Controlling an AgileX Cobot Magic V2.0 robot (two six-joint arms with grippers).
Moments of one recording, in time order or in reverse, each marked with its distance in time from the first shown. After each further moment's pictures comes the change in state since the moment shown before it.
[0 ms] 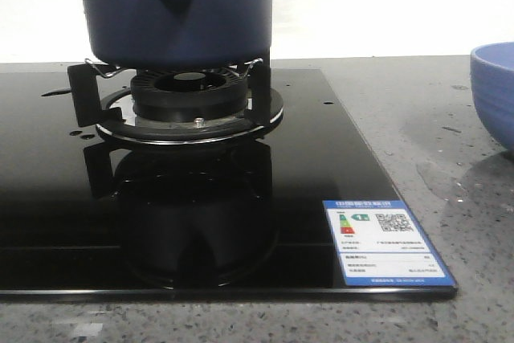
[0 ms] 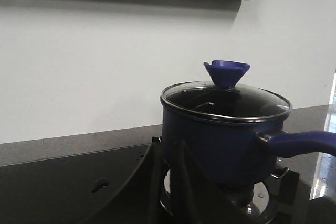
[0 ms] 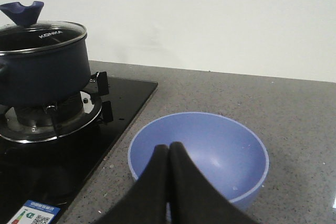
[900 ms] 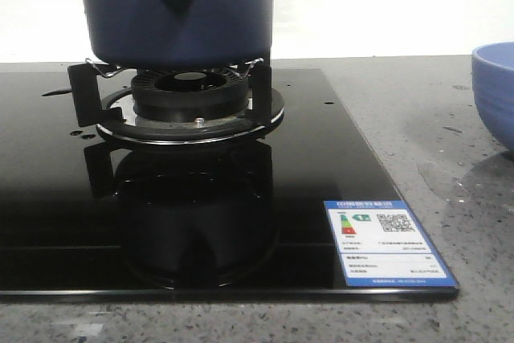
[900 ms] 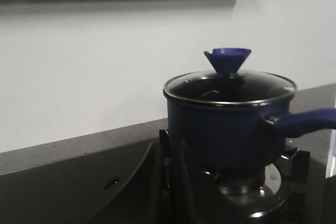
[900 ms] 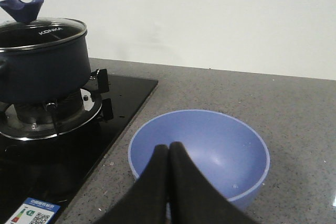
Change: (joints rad) left arm 0.000 0.000 0.000 0.463 0.011 -0.354; right arm 0.000 0.000 0.000 0.000 0.008 0.000
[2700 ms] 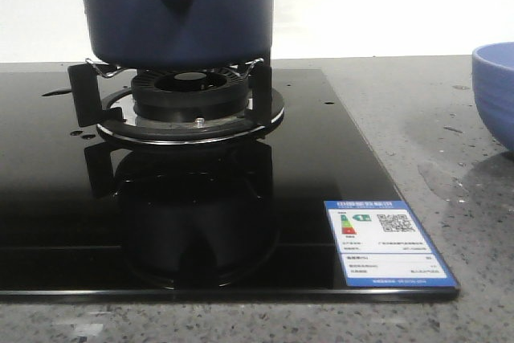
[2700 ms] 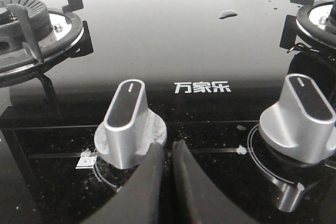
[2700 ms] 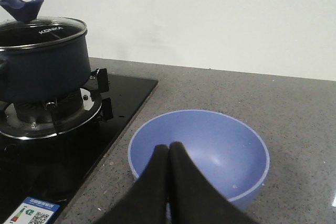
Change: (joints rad) left arm 0.309 -0.248 0.286 1.362 0.225 -1.393; right arm 0.000 -0.001 0.000 0.000 0.000 -0.006
